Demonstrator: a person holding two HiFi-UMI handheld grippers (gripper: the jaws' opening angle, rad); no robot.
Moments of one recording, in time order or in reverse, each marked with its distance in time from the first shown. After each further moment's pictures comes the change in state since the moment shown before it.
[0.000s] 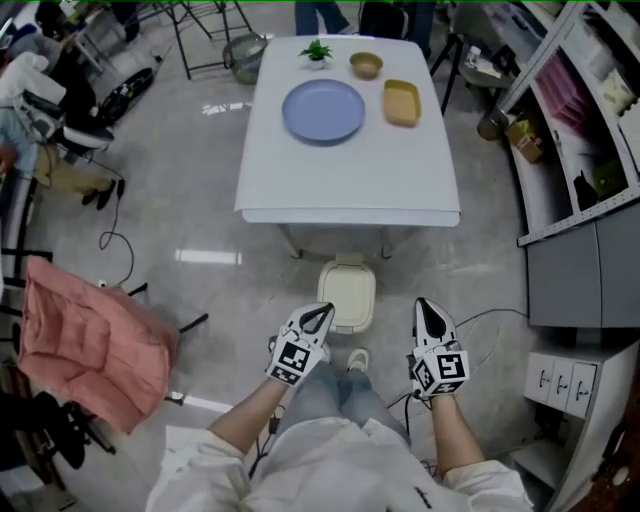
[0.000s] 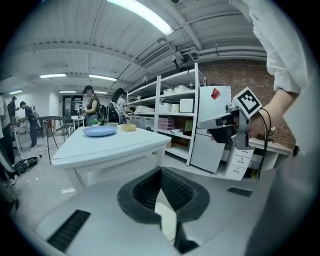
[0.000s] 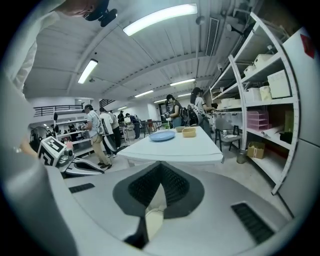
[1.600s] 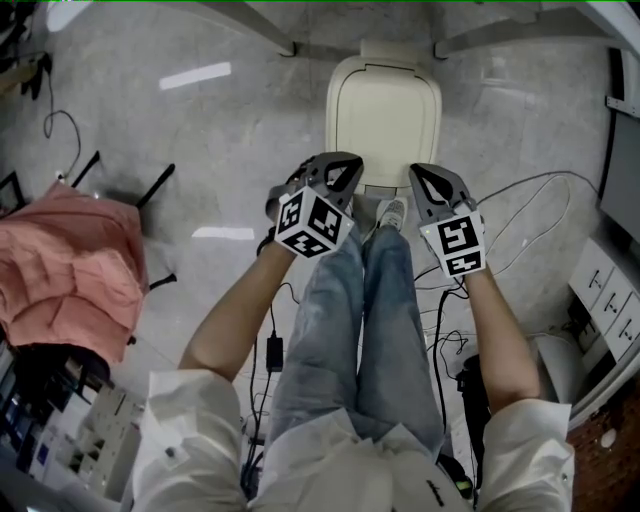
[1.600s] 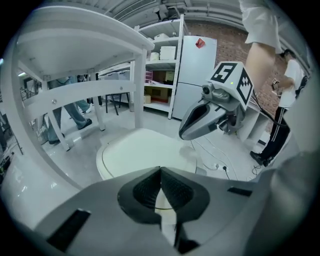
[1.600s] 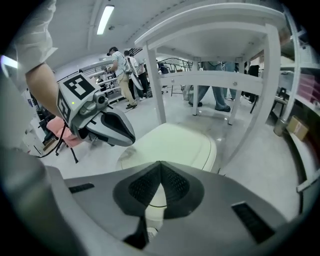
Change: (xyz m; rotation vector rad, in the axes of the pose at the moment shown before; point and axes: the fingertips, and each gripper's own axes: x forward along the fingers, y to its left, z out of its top) left arm 0.211 0.011 -0.443 0.143 0.380 -0.243; right arm 0.195 0.014 -0.514 -0.231 0.540 0.322
